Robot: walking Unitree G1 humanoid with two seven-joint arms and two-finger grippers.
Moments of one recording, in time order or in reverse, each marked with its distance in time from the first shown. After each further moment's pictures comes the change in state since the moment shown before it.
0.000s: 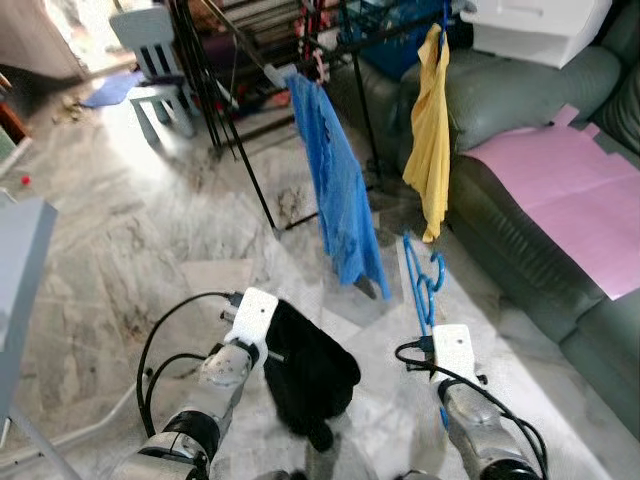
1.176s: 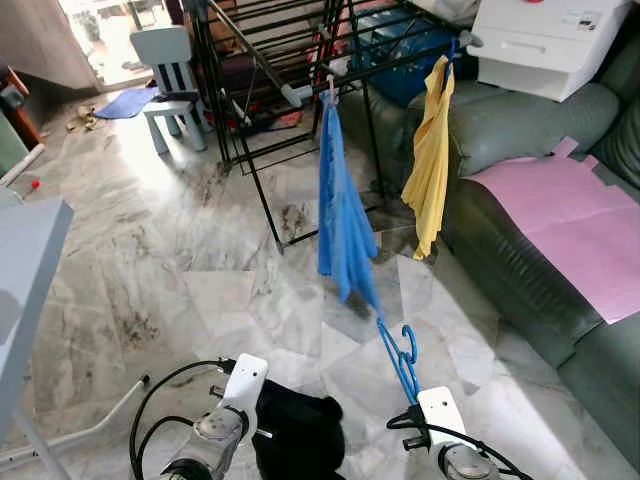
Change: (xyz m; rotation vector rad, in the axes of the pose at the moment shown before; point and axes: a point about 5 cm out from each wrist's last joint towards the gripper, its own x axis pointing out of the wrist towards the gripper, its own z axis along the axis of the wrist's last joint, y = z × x) left arm -0.034 -0.018 -0.080 -0.053 0.374 -0.050; right arm -0.027 -0.002 -0.076 -0.141 0.315 0.092
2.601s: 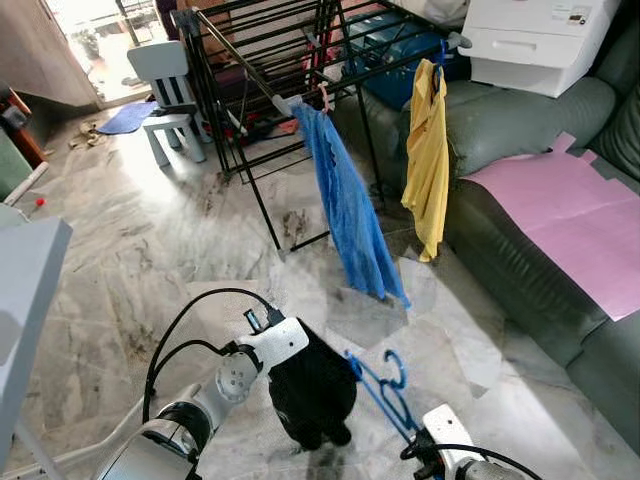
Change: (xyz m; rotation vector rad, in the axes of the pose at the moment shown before) left arm 0.003 0.005 0.086 0.762 -0.334 0.015; right arm -0.010 -0.010 -0.021 -0.117 0.057 0.325
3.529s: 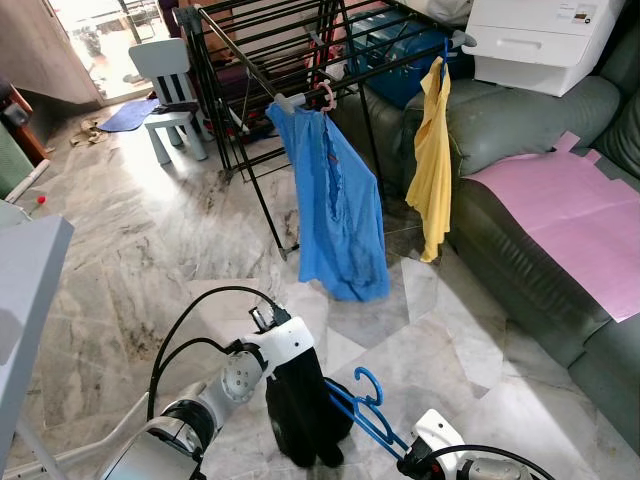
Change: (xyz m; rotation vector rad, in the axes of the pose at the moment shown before) left arm 0.003 -0.003 0.011 0.031 -0.055 0.006; right arm -0.003 0.008 0.006 -0.098 0.022 0.268
